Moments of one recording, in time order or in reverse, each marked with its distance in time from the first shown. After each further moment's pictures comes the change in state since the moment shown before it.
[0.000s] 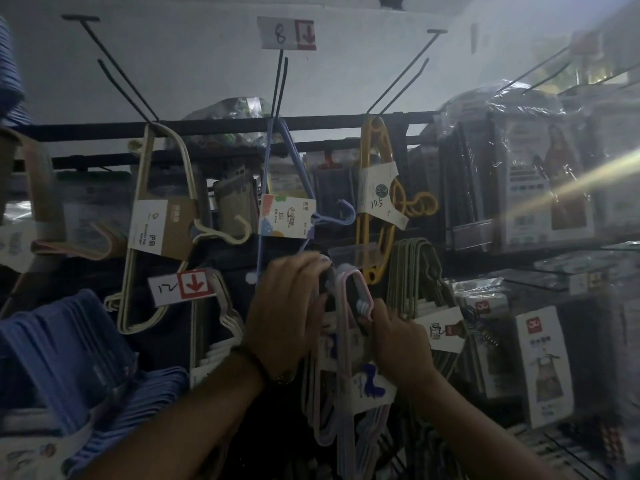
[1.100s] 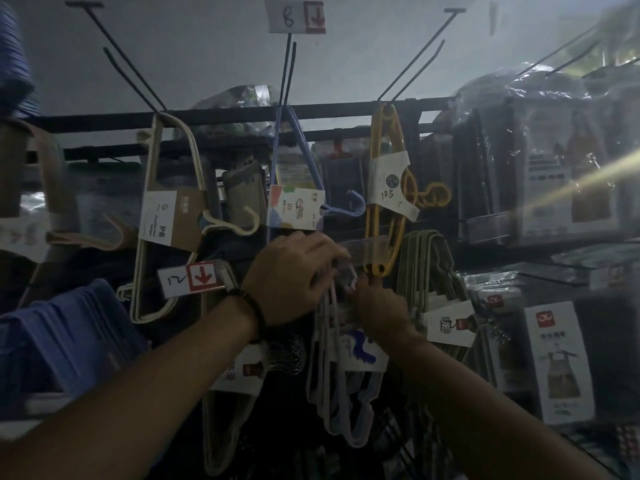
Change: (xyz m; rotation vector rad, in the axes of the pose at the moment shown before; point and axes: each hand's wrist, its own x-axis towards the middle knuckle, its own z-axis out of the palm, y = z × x) left_hand 0.051 -0.022 -0.025 0.033 -0.341 0.072; right_hand 0.058 -0.008 0.043 -0.073 -0.484 0.167
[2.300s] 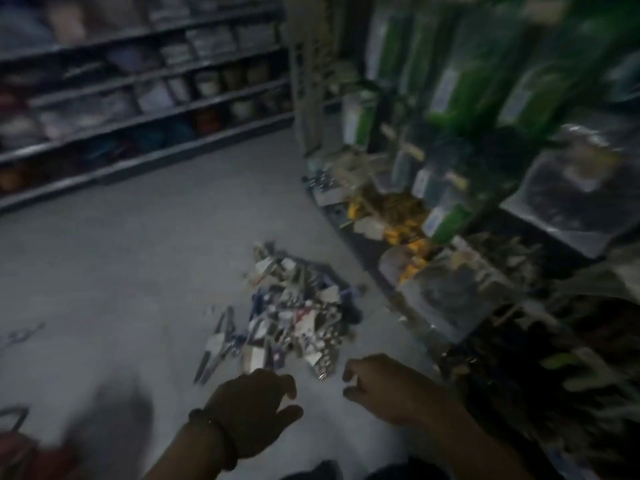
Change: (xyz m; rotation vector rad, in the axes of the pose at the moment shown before) left_hand -0.819 0.382 -0.459 -0.391 -1.179 -2.017; right_hand -0.713 -0.600 0.015 0.351 -1.663 -1.238
